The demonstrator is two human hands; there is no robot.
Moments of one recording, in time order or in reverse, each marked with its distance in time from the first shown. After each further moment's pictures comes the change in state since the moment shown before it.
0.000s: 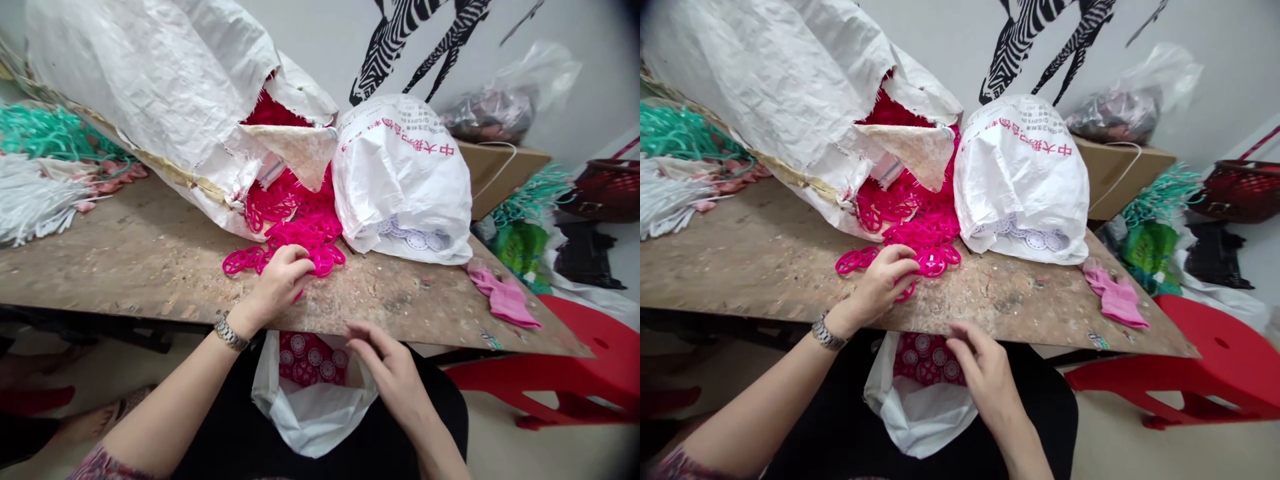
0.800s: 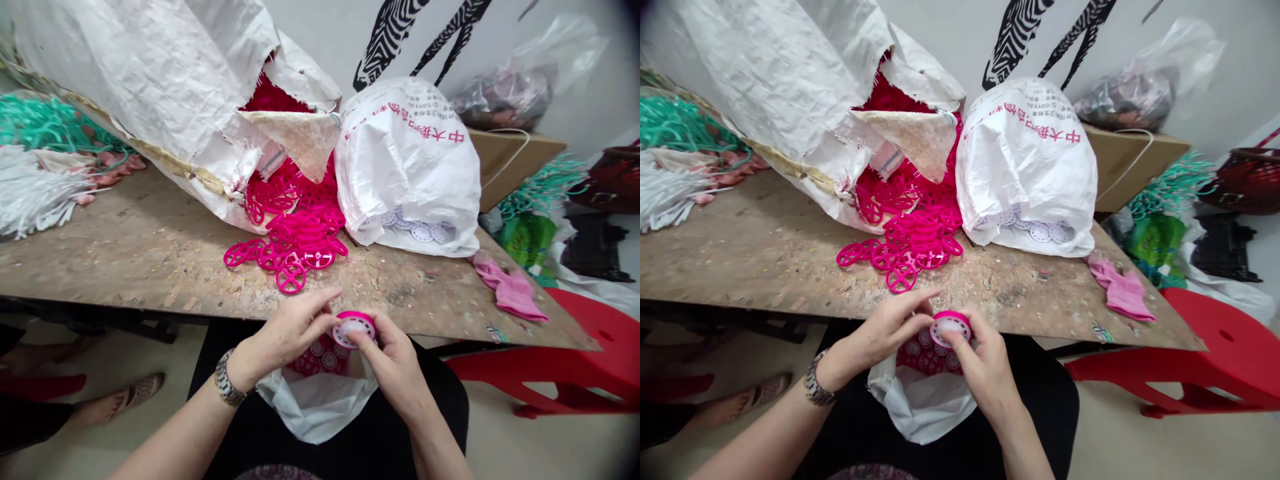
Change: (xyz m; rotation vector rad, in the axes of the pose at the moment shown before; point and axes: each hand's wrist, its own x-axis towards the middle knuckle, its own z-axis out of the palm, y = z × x) left_hand -0.036 0.059 -0.003 -0.531 -0.297 -0.299; right_hand 0.003 -0.014 0.006 -0.001 0.065 -0.072
